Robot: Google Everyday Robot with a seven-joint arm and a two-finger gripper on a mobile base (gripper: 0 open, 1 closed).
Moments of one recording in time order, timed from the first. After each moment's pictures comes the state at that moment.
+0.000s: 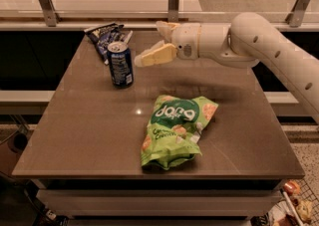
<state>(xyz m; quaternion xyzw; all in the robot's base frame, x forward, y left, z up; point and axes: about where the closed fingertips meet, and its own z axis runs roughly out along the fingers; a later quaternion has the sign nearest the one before) 0.663 0.027 0.932 -0.46 0.60 0.37 0.54</state>
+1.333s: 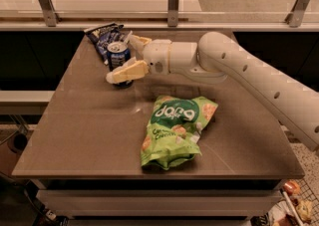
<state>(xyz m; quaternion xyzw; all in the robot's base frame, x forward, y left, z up) 0.641 0.103 0.901 -0.47 0.57 0.41 0.54</state>
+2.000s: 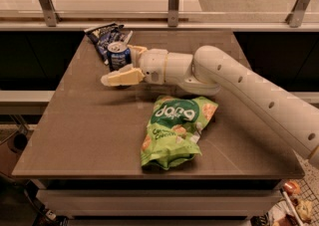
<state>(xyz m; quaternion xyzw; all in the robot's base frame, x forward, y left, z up) 0.636 0.116 0.884 -0.45 0.55 0.42 0.56</state>
